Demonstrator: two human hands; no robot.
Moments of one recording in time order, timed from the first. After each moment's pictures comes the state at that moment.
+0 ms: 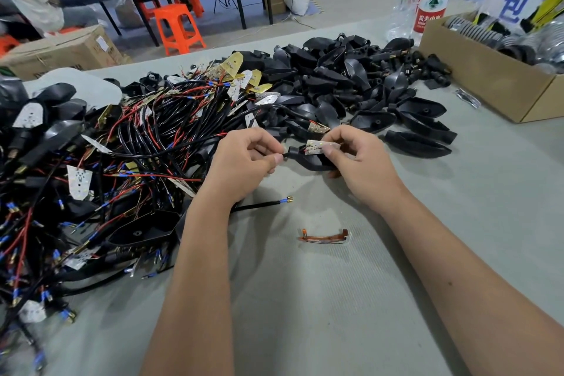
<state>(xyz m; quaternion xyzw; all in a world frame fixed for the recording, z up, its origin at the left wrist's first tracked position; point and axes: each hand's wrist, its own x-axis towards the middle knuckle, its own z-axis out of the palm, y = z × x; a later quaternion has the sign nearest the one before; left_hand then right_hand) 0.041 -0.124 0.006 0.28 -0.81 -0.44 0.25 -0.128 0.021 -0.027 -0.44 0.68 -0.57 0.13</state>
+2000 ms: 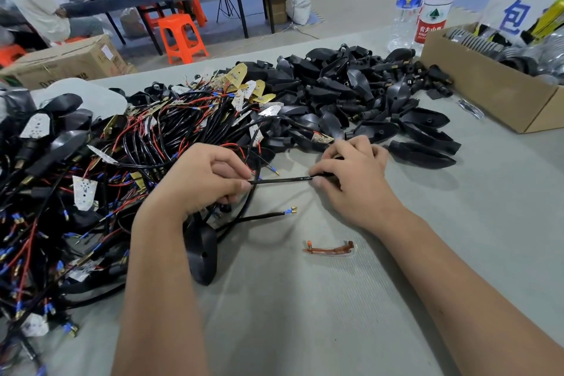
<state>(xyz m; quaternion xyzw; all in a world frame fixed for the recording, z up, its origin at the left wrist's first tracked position) 0.094 -0.148 0.039 0.34 -0.83 -0.42 0.12 -0.118 0.018 -0.032 -0.55 0.77 -0.30 -0.09</state>
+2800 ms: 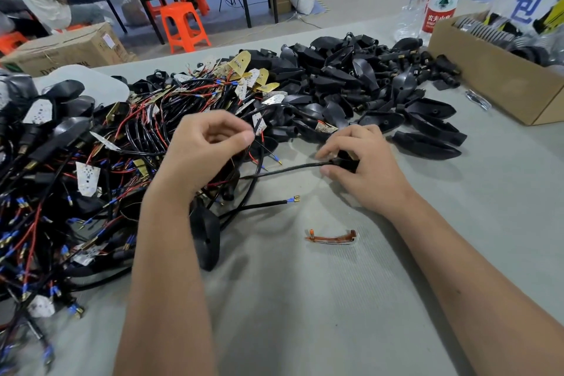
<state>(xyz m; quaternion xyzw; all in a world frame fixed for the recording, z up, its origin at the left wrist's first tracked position) 0.086 -0.146 0.043 0.28 -0.82 -0.40 0.29 -0.125 0.028 -0.019 -0.53 0.73 -0.43 0.03</state>
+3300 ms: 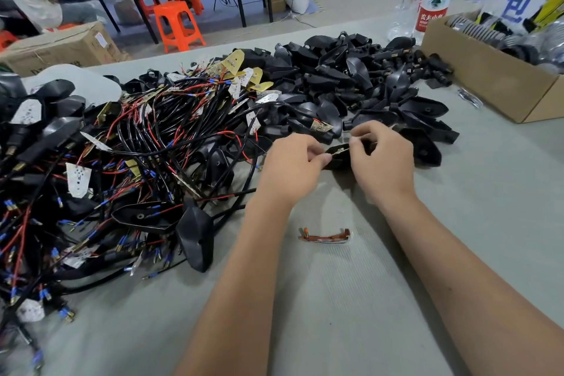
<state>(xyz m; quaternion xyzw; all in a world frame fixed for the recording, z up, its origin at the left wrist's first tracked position) -0.018 -0.081 -0.007 0.33 -0.87 -0.30 0.20 -0.131 0.024 -0.025 -0.31 0.81 -0.49 -0.05</state>
